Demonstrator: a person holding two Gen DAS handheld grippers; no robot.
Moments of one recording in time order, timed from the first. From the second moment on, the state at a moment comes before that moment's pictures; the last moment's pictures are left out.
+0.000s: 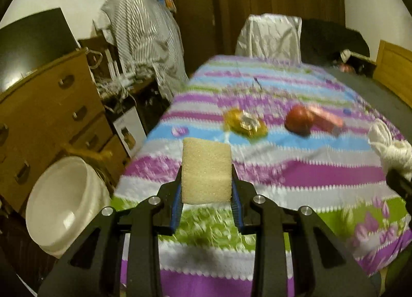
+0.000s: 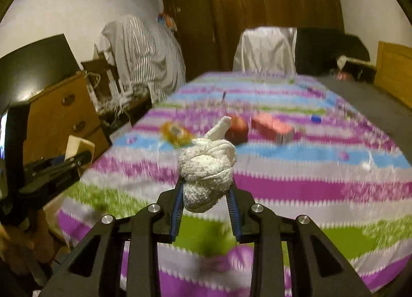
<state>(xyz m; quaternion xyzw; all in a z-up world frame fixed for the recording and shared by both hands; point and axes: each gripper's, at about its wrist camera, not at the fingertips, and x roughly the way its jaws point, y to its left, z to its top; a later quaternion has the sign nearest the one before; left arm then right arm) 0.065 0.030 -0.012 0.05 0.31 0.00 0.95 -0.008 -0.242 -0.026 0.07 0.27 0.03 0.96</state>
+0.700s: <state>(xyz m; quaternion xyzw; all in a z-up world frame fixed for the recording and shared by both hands) 0.055 0.181 0.032 0.03 0.24 0.14 0.96 0.074 -0.048 0.044 -0.01 0.23 0.18 0.96</state>
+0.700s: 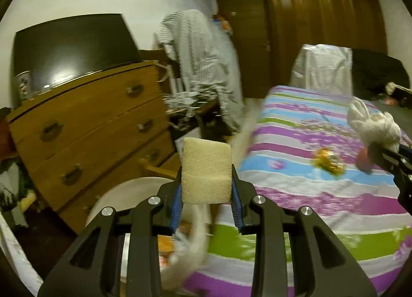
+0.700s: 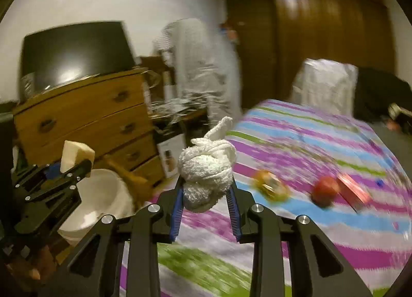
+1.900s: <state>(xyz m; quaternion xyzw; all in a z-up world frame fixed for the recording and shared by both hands) 0.073 0.375 -0.025 -0.01 0.34 0.23 0.91 0.144 0.237 0.000 -0.10 0.38 0.40 0.83</state>
